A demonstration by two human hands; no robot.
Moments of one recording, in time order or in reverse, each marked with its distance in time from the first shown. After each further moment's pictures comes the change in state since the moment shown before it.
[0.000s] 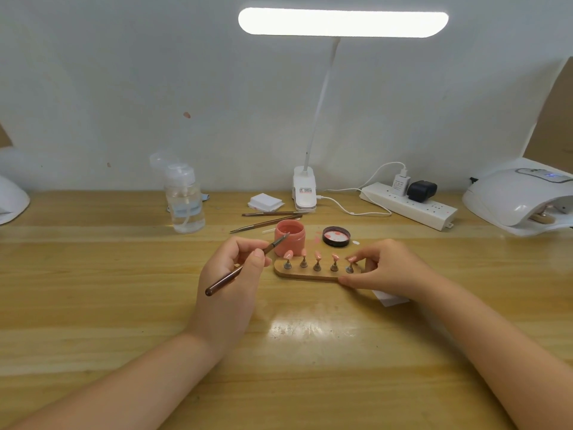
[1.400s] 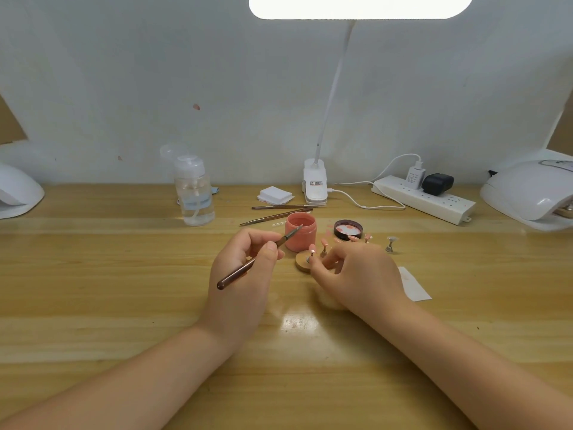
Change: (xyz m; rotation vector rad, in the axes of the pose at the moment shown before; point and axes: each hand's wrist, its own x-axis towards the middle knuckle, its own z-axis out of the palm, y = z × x) left_hand 0.000 -0.001 0.002 -0.042 0.003 0.011; right_hand -0.013 -0.060 0.055 -0.040 0.463 -0.149
